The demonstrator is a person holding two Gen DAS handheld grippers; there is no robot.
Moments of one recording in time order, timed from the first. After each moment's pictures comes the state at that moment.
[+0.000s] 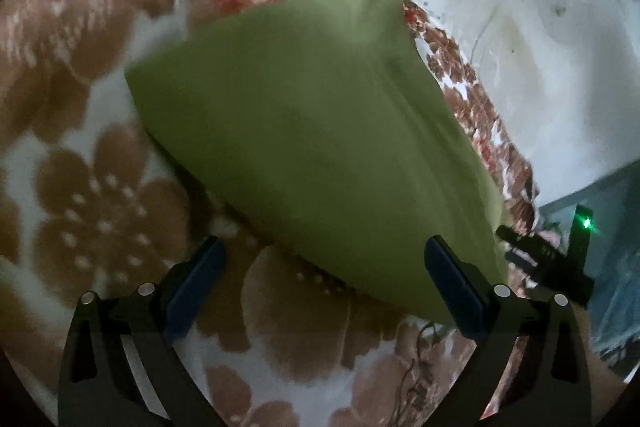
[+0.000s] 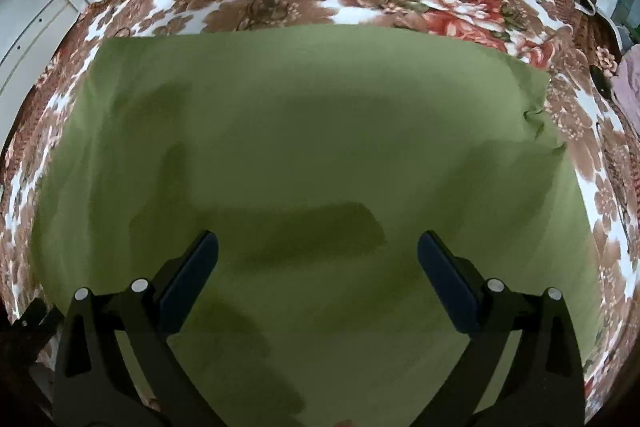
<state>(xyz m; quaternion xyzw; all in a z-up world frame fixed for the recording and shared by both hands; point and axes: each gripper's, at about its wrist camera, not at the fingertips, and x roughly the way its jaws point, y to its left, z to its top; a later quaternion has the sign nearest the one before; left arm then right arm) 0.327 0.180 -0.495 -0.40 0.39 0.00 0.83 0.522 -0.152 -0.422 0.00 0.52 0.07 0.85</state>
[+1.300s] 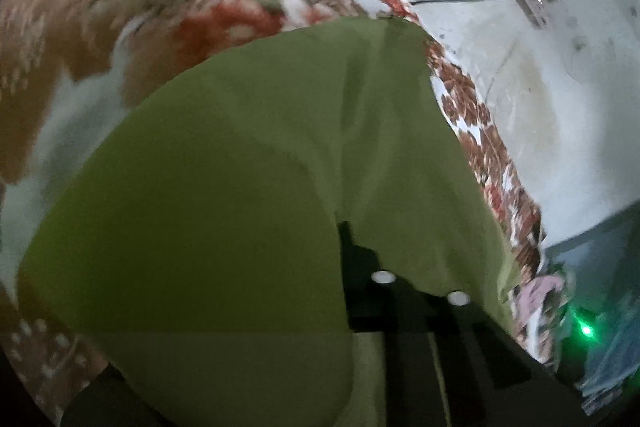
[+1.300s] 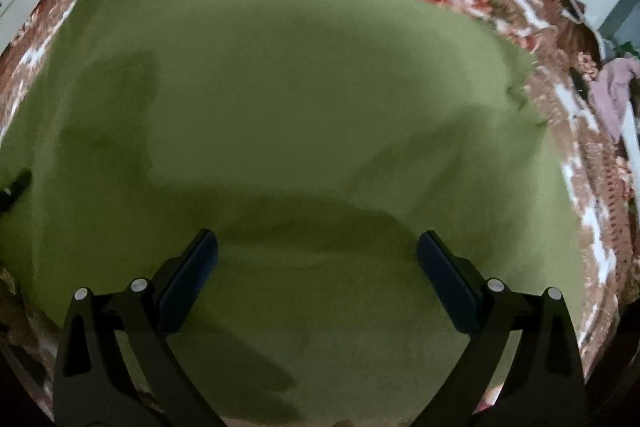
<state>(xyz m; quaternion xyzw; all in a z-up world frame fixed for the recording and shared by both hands) 0.395 0.189 -0.483 -0.40 0.36 0.04 0.84 0.502 -0.136 -0.452 -0.07 0.55 0.02 0.83</state>
